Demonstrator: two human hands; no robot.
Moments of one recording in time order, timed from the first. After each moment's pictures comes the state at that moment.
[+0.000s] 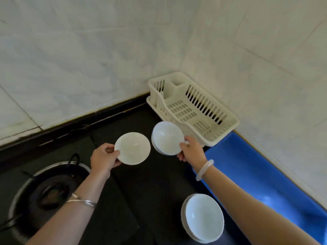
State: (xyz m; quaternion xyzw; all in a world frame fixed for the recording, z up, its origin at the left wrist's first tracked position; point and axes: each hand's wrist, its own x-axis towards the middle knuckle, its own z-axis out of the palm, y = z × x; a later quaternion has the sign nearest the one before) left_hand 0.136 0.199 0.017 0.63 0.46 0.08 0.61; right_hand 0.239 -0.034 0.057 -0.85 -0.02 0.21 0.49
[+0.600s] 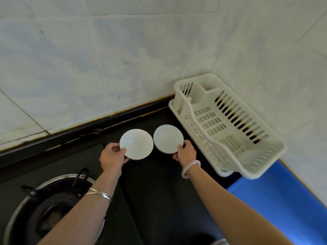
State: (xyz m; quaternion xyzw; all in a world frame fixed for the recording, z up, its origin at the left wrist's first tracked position) left_hand 0.211 0.265 -0.046 0.53 0.57 0.15 0.61; right_hand 0.325 0.086 -0.050 -0.85 0.08 0.22 0.47
